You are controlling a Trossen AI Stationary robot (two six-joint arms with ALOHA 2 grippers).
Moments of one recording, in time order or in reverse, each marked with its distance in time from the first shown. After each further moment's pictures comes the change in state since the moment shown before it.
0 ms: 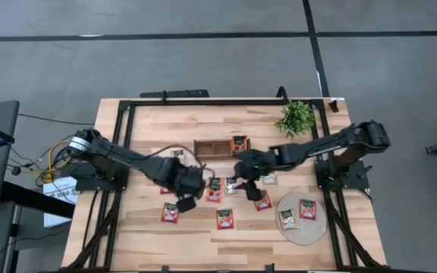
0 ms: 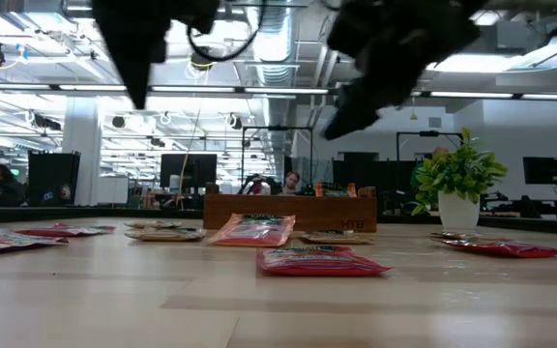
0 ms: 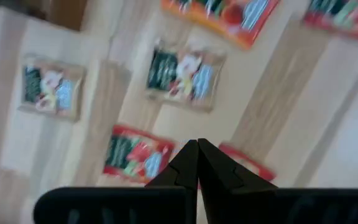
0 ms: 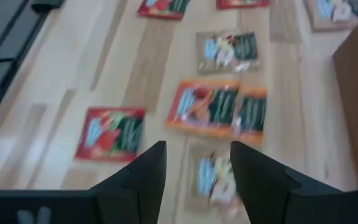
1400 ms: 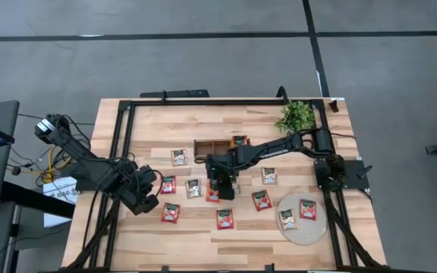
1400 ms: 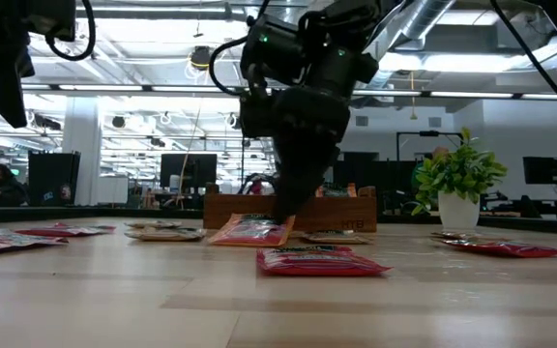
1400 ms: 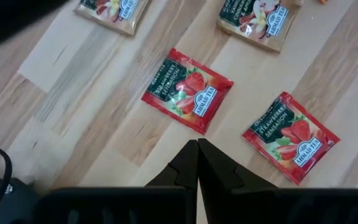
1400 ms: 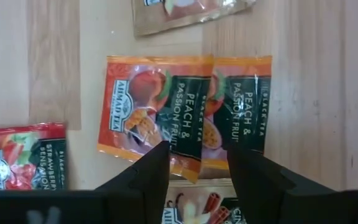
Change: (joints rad) left arm -0.333 -0.542 -0.583 0.101 -0.228 -0.548; right arm -0.052 0.512 0.510 -0.401 -0.038 0.070
